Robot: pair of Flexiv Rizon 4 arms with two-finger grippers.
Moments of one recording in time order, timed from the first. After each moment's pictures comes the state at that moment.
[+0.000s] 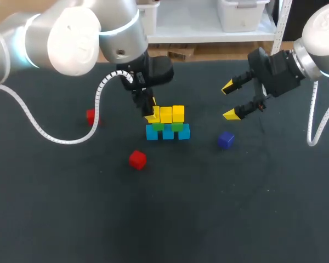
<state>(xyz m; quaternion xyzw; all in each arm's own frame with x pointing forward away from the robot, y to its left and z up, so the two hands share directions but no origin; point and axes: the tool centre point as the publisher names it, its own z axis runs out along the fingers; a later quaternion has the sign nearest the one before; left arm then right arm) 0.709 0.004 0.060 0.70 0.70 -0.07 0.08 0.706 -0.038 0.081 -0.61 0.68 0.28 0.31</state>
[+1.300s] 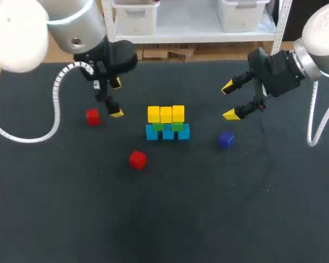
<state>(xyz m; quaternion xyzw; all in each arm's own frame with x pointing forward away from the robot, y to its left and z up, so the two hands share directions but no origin) 0.697 0.087 0.113 0.66 0.74 -0.02 0.11 0.706 -0.039 0.081 -0.61 0.68 0.28 0.31</state>
